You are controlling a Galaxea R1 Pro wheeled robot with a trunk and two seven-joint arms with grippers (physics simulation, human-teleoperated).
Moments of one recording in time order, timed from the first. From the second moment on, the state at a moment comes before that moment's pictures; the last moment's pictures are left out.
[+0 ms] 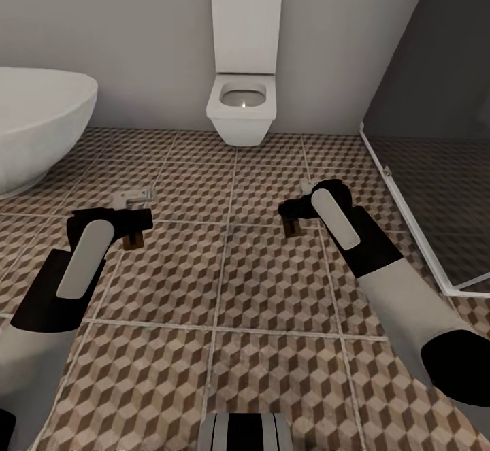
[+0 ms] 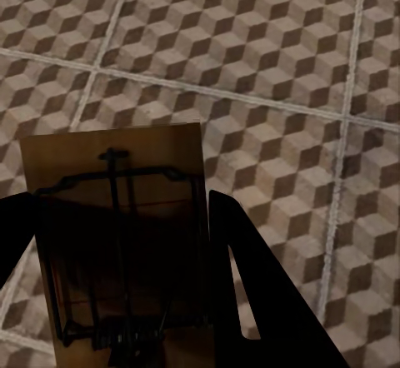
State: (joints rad) left arm -0.90 0.23 -0.23 -1.60 0.90 1.04 0.85; right arm -1.18 -0.05 0.44 -1.14 -0.87 1.05 -0.66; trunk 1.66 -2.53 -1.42
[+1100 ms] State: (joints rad) left arm -0.94 0.23 -0.23 -1.60 0.90 1.04 0.85; right arm -1.40 0.07 0.44 -0.67 -0.79 1.00 -0.65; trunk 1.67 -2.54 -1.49
